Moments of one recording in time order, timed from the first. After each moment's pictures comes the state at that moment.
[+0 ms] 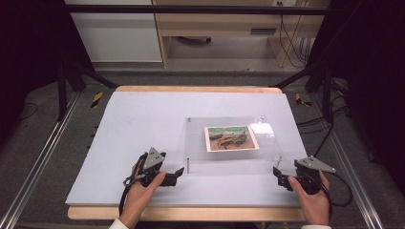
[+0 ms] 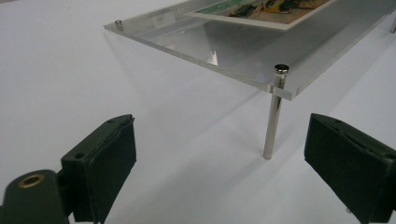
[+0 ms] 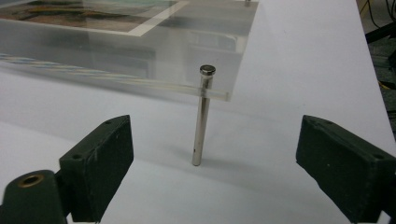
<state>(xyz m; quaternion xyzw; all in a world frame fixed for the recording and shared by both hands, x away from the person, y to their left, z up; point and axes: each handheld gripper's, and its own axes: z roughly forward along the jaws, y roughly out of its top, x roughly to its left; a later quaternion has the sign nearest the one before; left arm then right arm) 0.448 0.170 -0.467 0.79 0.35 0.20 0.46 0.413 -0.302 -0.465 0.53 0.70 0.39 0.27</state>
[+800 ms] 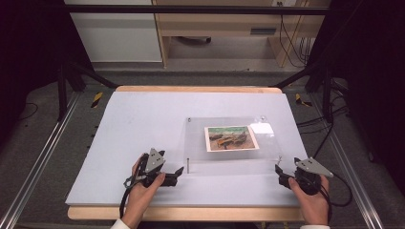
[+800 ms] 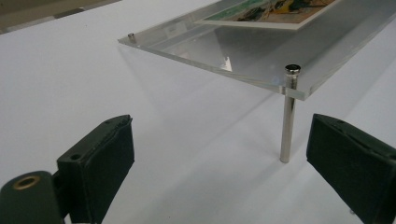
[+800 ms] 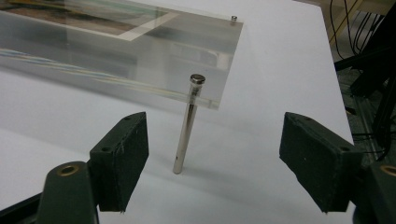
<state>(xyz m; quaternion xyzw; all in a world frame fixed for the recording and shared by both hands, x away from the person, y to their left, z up) 0.447 0.168 -0.470 0.79 0.34 0.24 0.46 0.409 -0.299 -0.467 0.50 0.70 0.38 0.33</state>
